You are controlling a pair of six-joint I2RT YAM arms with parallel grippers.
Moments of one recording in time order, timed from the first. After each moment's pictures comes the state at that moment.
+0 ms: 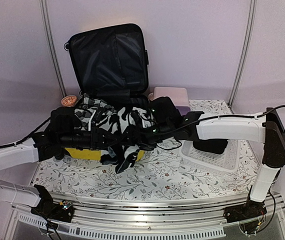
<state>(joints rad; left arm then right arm) -0.70 1.07 0.70 0.04 0.56 -0.73 1.02 1.83 1.43 -0.16 -0.40 0.84</state>
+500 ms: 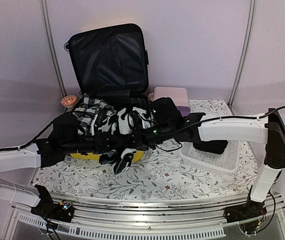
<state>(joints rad) -0.78 1.10 0.60 0.23 0.42 -0.81 1.02 1.81 1.40 -0.14 -0.43 0.86</state>
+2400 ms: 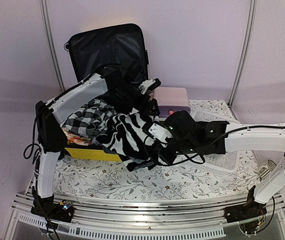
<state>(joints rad) -0.73 2.20 2.33 -1.03 0.33 0.04 1.11 1.53 1.16 -0.38 0.16 -0.03</state>
